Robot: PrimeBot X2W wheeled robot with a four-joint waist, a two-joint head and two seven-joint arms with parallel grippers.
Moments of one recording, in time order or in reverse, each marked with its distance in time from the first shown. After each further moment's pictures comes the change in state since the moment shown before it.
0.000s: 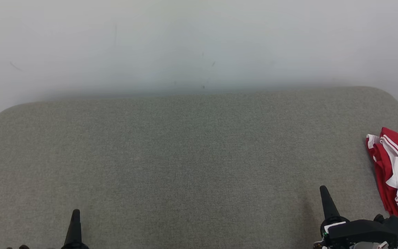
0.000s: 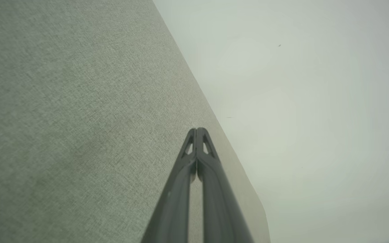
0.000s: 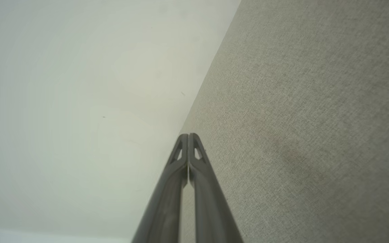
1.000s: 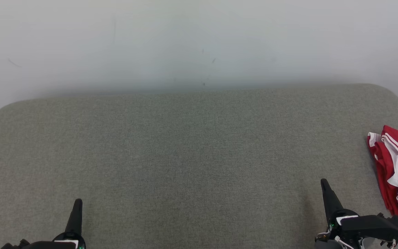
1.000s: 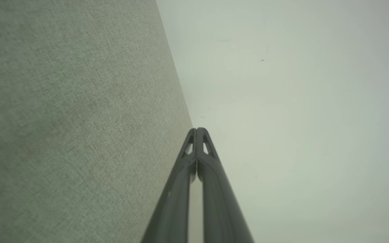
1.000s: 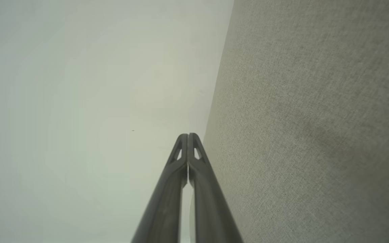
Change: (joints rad) left arm -0.041 0.002 0.005 -0.009 -0.277 -0.005 0.067; right arm -0.014 0.000 -0.017 -0.034 0.267 0.000 0.066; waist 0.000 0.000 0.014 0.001
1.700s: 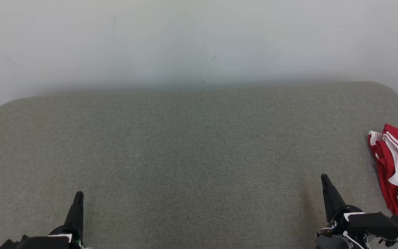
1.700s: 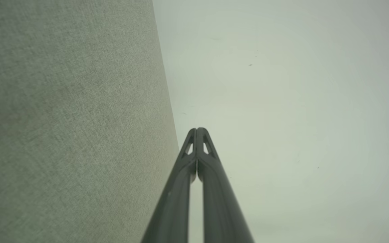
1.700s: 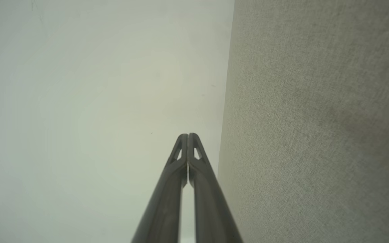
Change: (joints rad) left arm -0.026 0.001 0.003 -0.005 -0.151 -0.004 0.039; right arm -0.009 0.000 -0.009 -0.020 0.153 0.000 0.042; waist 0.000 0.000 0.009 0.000
